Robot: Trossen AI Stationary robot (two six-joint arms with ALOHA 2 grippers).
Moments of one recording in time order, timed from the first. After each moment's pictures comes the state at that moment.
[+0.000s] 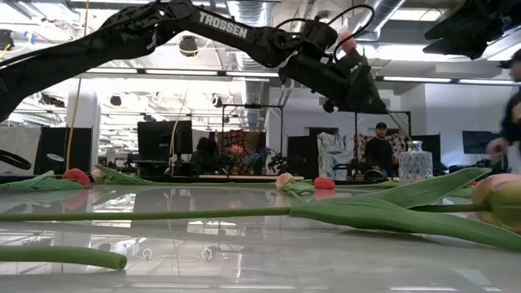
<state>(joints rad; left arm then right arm) 0.33 2.51 2.36 -0.26 0.23 0.18 0.11 0.25 0.62 -0.65 0.55 0.20</state>
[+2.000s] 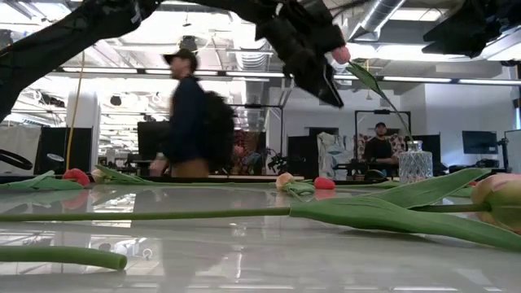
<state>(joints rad) 0.29 2.33 2.36 -0.94 0.27 0.72 0.10 0.26 0.62 -0.64 0.57 0.16</state>
